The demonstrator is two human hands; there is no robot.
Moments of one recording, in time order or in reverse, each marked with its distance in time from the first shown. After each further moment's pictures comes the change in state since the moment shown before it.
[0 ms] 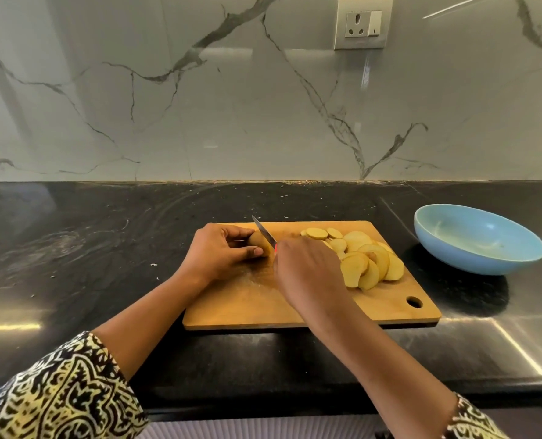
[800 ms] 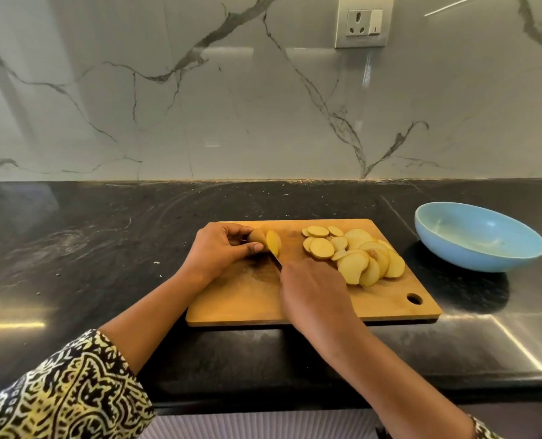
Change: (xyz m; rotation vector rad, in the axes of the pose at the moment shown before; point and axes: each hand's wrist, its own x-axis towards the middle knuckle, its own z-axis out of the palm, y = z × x) left_hand 0.001 -0.002 0.001 0.029 0.029 -0.029; right_hand -0.022 0.002 0.007 -0.021 -0.179 -0.006
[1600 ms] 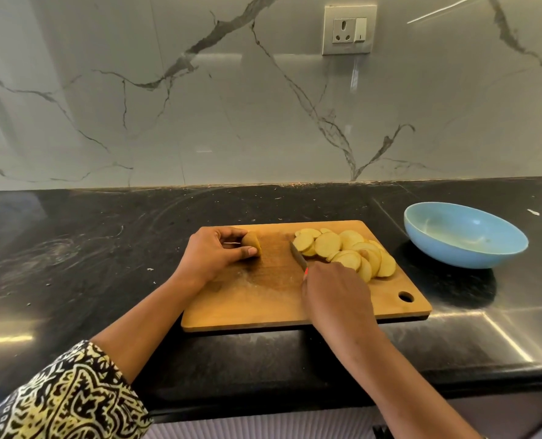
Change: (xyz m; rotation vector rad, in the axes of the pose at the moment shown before) left_hand 0.002 -0.001 -0.002 -0.053 -0.029 -0.026; right_hand -0.010 0.023 0.005 0.034 0.130 0.230
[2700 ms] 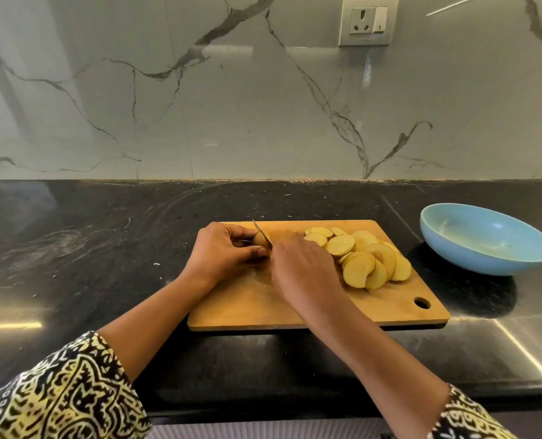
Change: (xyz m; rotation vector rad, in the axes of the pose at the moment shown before) left_hand -0.007 0.005 0.002 -0.022 0.016 0.092; right_hand 0.035 -0.040 -0.002 0.008 -0.046 -0.244
